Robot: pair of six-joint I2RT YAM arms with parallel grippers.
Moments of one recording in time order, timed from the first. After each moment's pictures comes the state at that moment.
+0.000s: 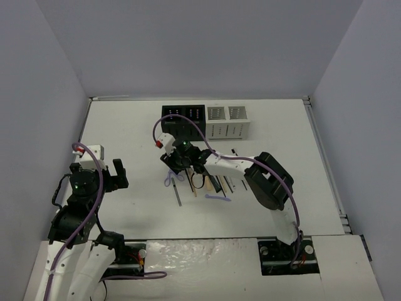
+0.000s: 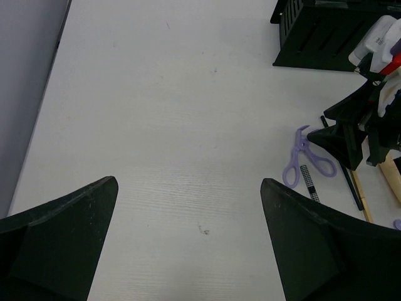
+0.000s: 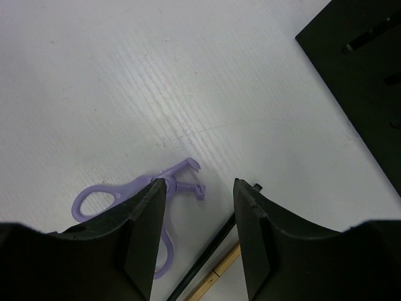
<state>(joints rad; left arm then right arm) -0.20 0.50 0.80 -0.72 -0.22 -0.15 0.89 2.04 1.36 0.02 -0.01 -0.14</state>
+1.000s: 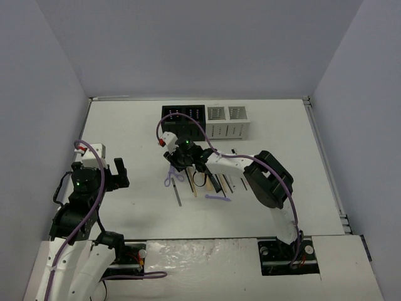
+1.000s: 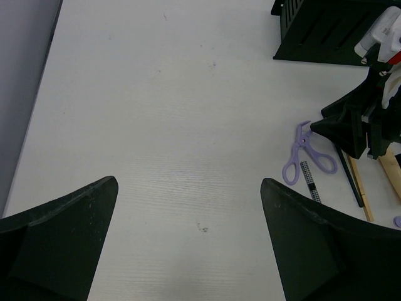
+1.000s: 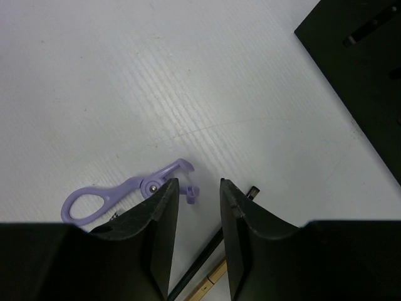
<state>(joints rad) -0.19 0.52 0.80 -0.72 -0.21 -0.16 0.86 2.06 1.35 0.05 -0.06 -0.13</state>
